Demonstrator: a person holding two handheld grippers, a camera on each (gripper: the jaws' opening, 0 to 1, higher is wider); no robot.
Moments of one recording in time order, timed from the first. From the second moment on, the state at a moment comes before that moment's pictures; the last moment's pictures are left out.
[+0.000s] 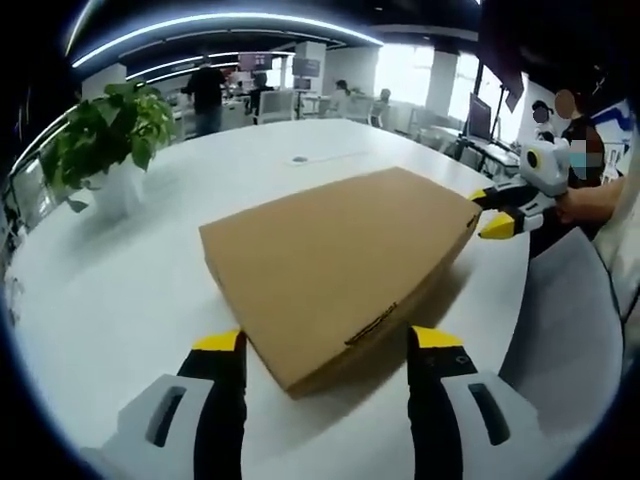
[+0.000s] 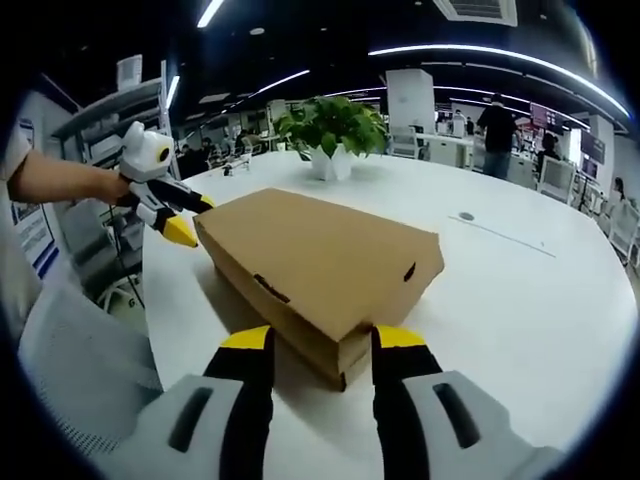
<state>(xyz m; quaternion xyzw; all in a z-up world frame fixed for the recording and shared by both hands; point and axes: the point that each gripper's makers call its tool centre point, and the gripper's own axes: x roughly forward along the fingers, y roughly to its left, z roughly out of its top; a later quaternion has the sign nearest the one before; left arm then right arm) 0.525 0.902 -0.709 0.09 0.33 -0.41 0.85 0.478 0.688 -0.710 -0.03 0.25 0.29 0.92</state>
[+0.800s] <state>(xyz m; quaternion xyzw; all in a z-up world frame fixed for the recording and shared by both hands) 0.533 0.903 -0.665 0.08 0.28 -0.41 0.87 0.488 0.689 -0.658 -0.04 0.20 0.29 0.93</state>
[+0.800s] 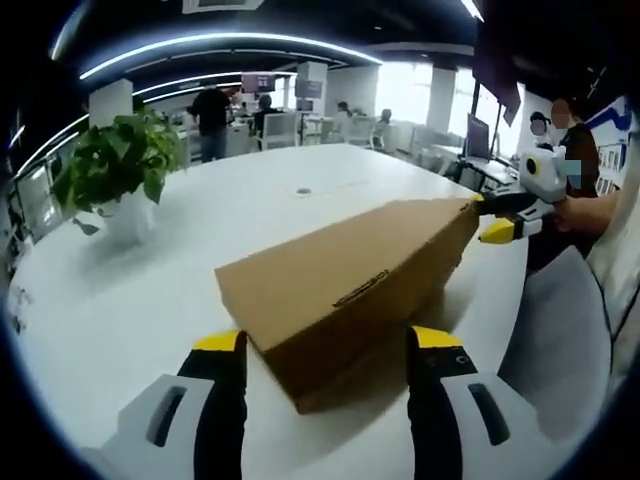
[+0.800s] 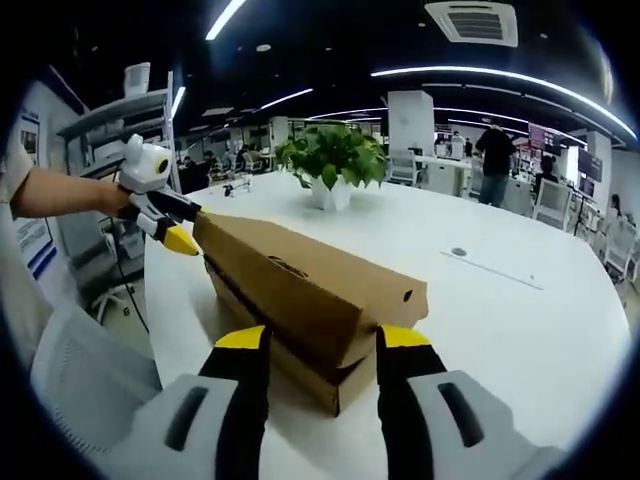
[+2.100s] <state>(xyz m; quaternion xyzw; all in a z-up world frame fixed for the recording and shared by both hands) 0.598 0.906 -0.607 0.09 0.21 -0.38 0.89 0.547 0.682 -0.595 -0.08 0.13 0.30 0.94</state>
